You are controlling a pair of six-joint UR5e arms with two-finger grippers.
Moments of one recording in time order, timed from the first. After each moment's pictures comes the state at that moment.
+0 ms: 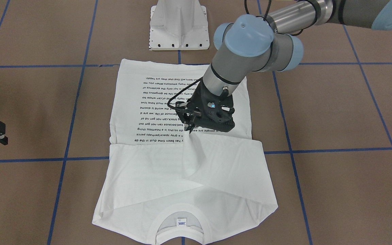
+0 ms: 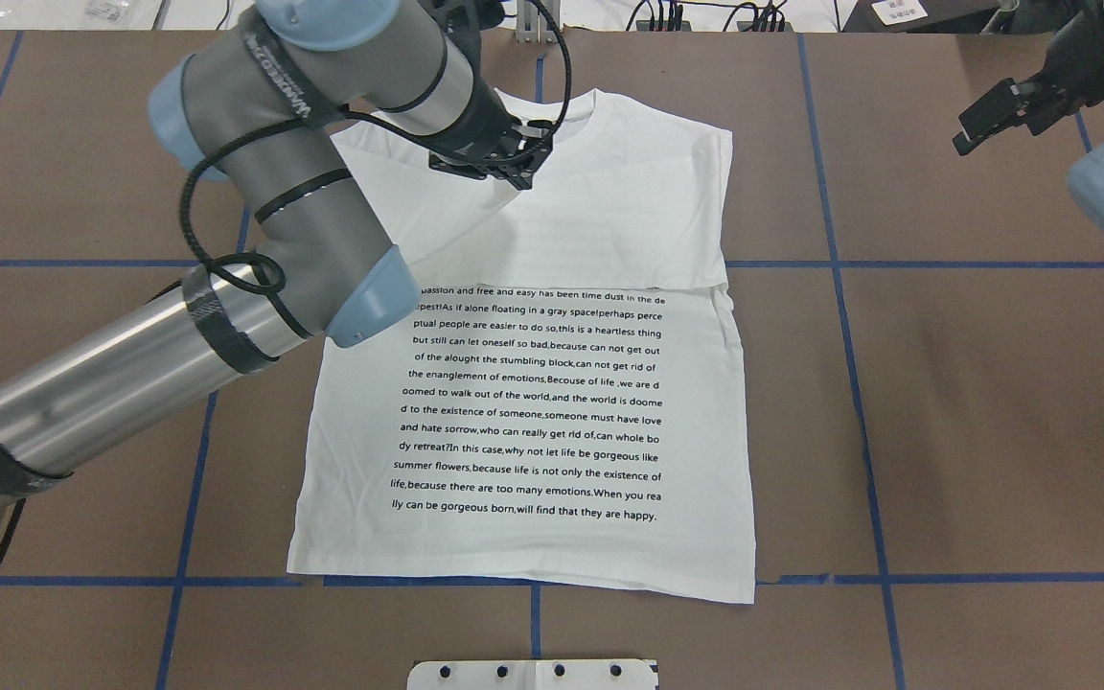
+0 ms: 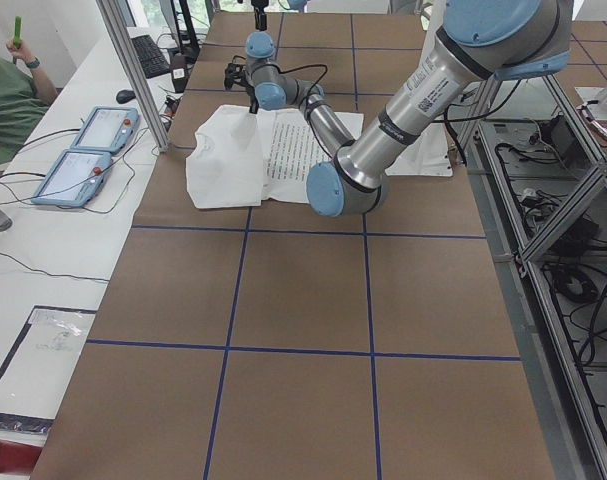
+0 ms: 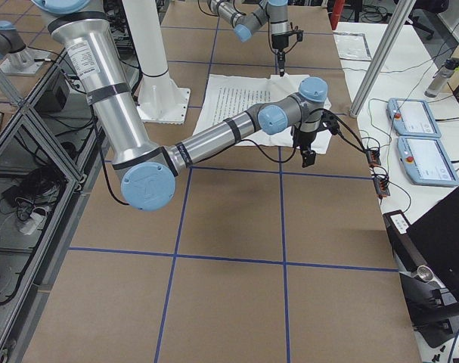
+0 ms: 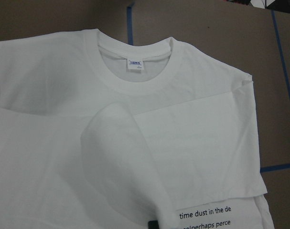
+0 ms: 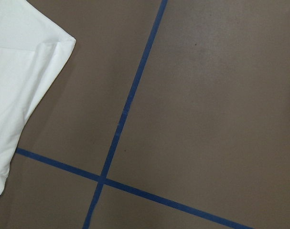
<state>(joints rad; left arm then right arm) -0.74 -2.50 -1.39 -1.97 -2.05 -1.17 1.22 -1.19 1.66 -1.56 2.28 0.27</state>
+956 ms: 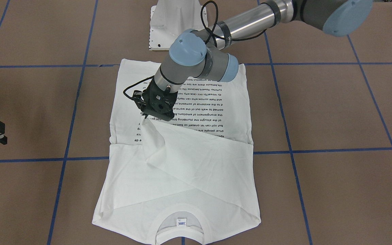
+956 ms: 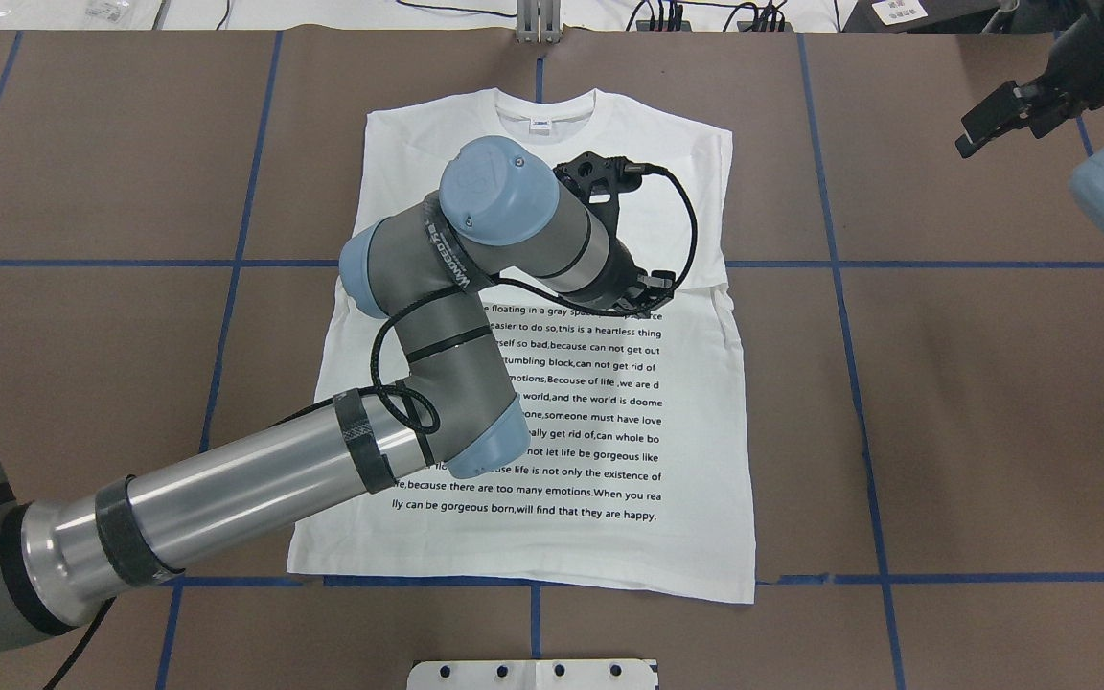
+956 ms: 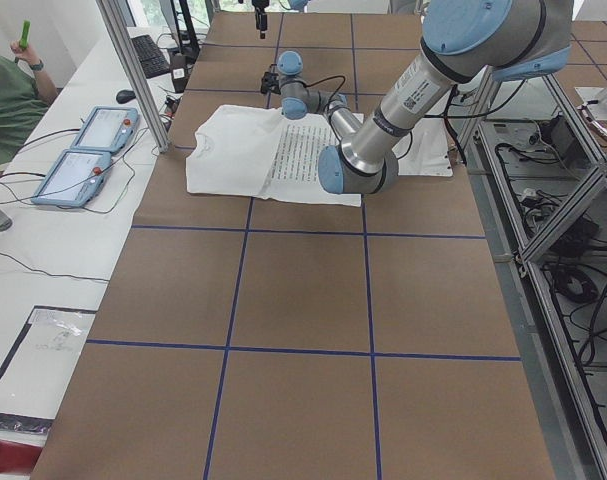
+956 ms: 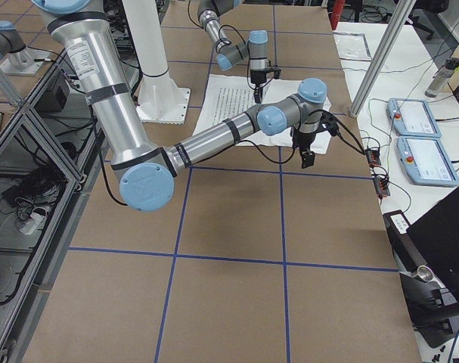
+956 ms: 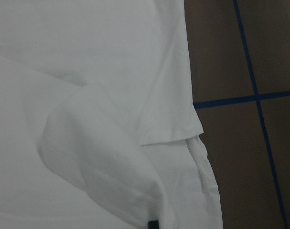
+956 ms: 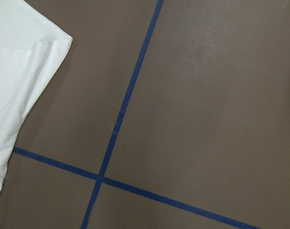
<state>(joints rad) -0.53 -2.56 -1.19 -2.23 -1.98 -1.20 1.22 -1.20 1.66 -1.56 2.28 0.27</state>
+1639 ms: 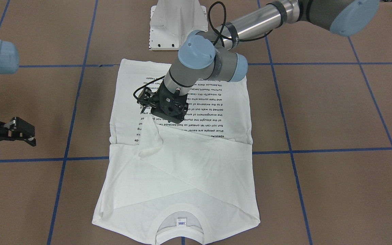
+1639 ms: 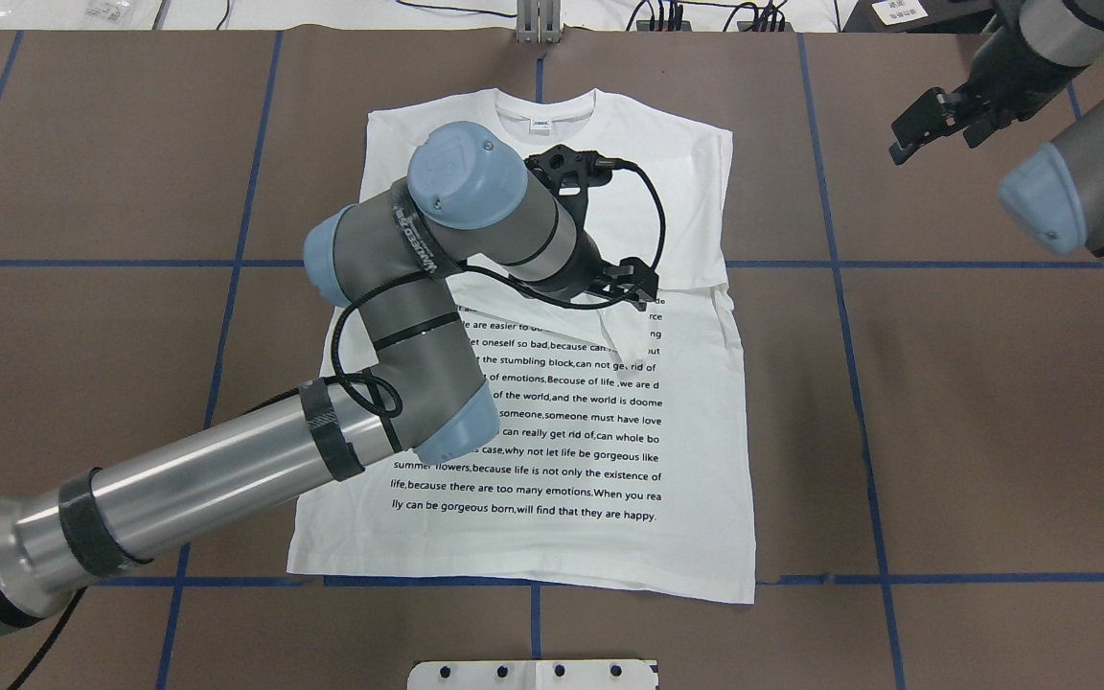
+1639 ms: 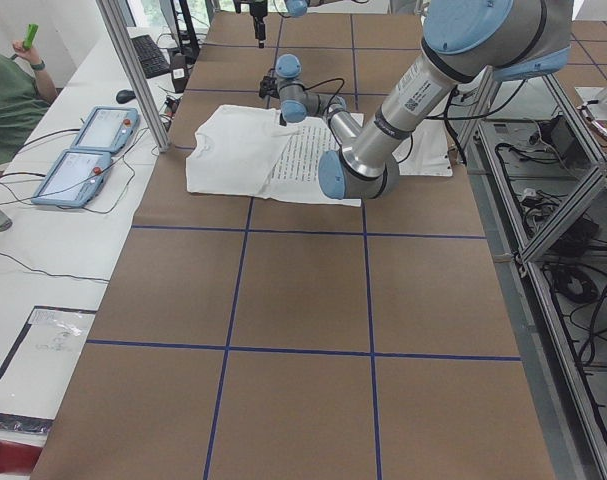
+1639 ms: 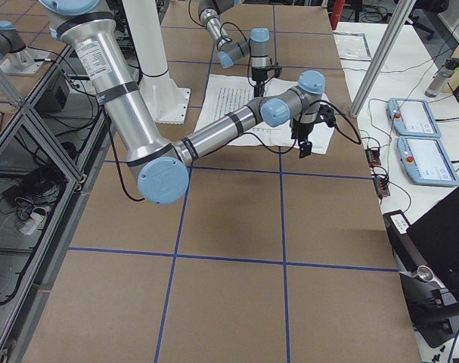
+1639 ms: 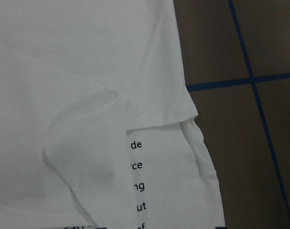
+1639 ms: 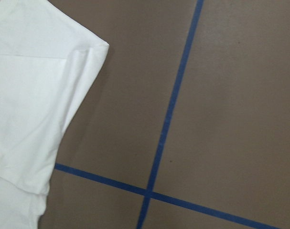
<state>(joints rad) -0.60 -2.48 -1.30 -2.09 -2.04 -1.10 1.11 -1.10 1.63 -1.56 2.26 0.44</state>
